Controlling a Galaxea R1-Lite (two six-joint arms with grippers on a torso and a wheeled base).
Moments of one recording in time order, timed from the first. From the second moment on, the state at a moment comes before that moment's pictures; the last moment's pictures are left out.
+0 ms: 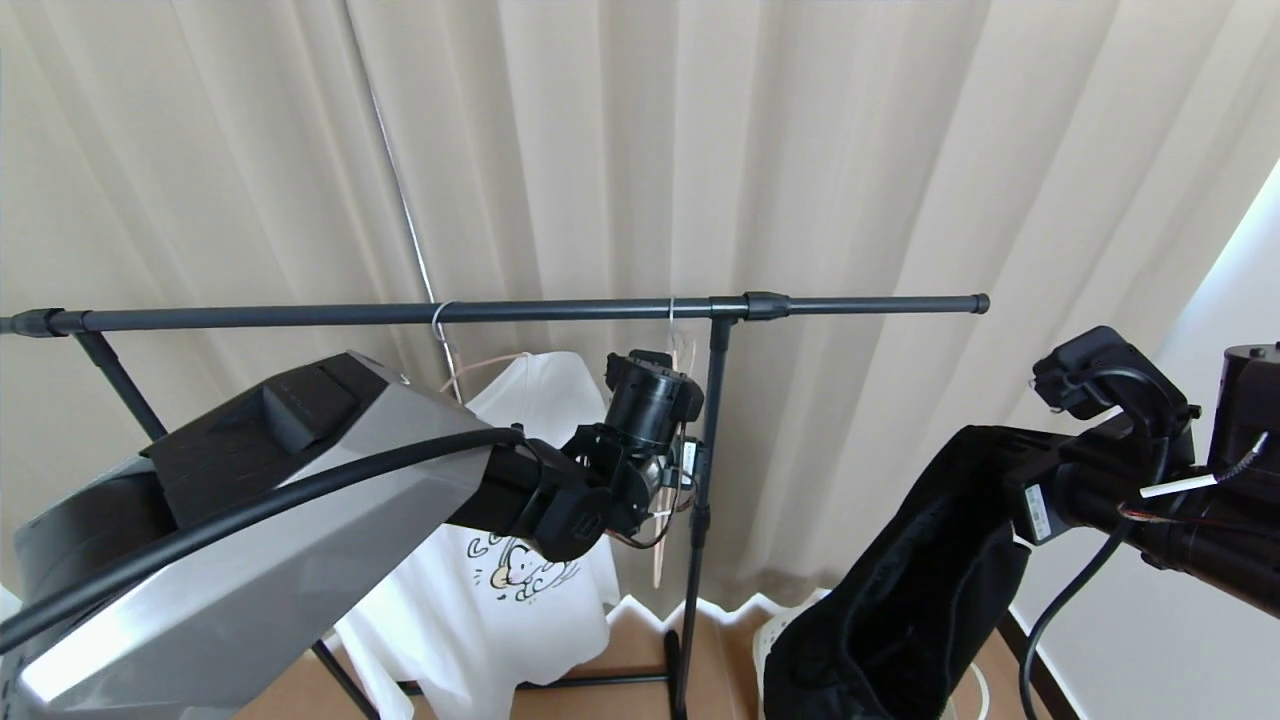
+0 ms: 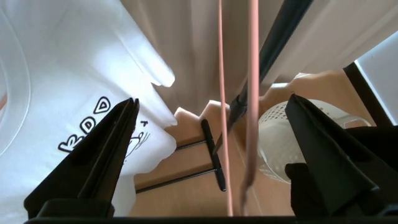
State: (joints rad) left arm -0.70 2.32 -1.45 -0.36 0.43 -0.18; right arm 0.30 1.45 -0.54 -0.55 -0.16 -0.25
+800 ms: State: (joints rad) left arm -0.70 2.37 -1.49 -0.35 0.44 -0.18; right arm 0.30 1.46 -0.54 -0.55 -0.16 -0.25
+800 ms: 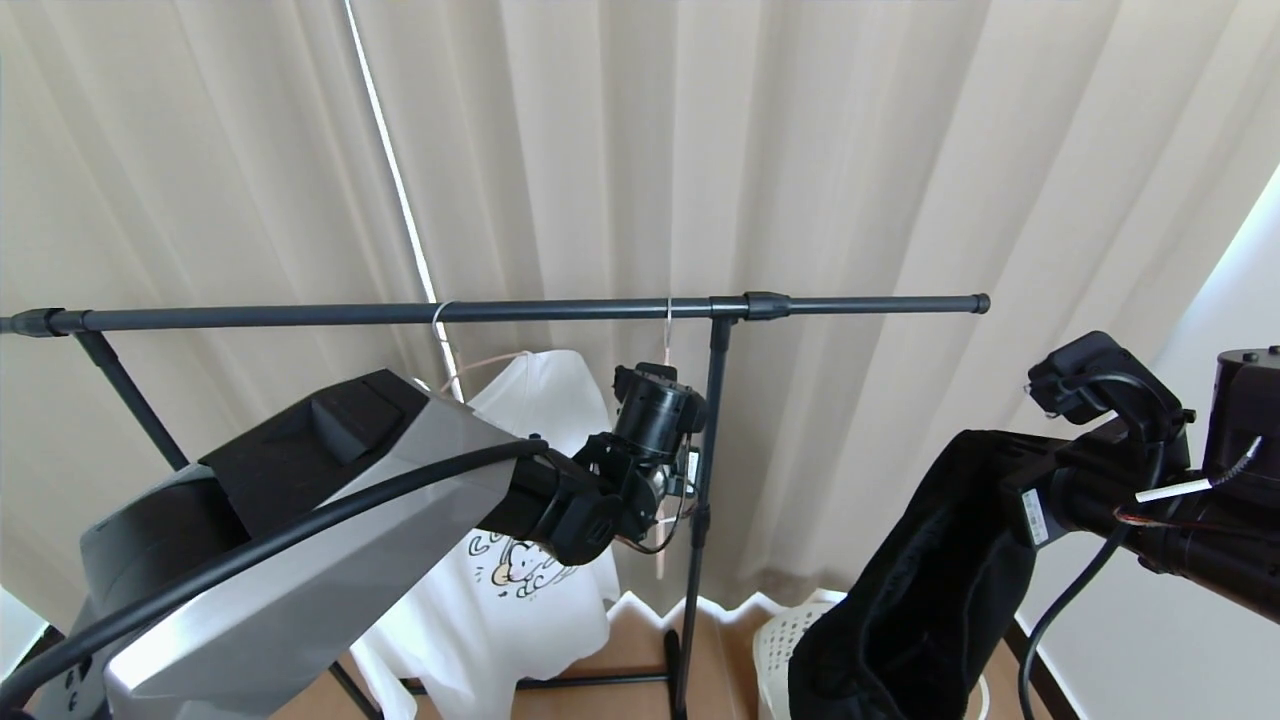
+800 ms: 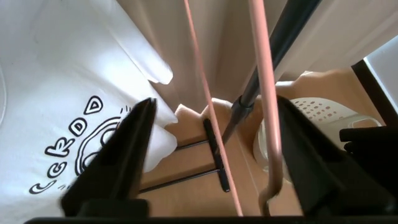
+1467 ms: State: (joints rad) left arm -0.69 2.27 -1.40 -0.36 0.44 -0.17; right arm 0.31 1.46 -0.54 -0.55 -0.15 -0.25
